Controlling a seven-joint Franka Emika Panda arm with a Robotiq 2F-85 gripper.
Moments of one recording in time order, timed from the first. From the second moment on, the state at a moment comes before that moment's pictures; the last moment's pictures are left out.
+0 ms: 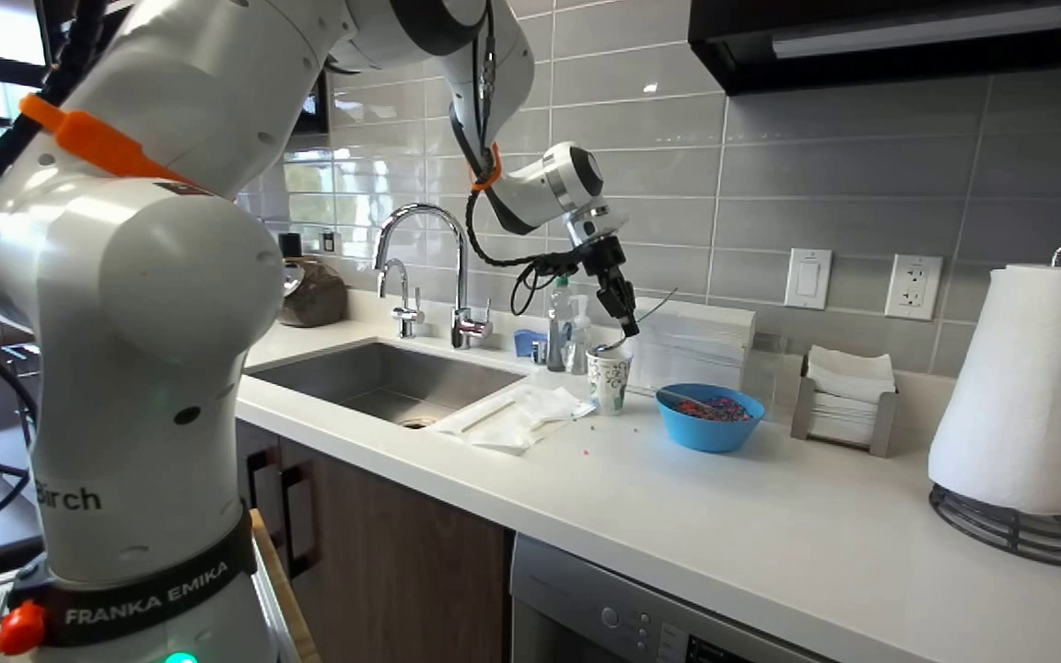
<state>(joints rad) 0.37 0.50 -0.04 -1.61 -0.55 2.08 1.76</state>
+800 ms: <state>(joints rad) 0.39 0.51 -0.04 -1.61 -0.72 2.08 1.88</state>
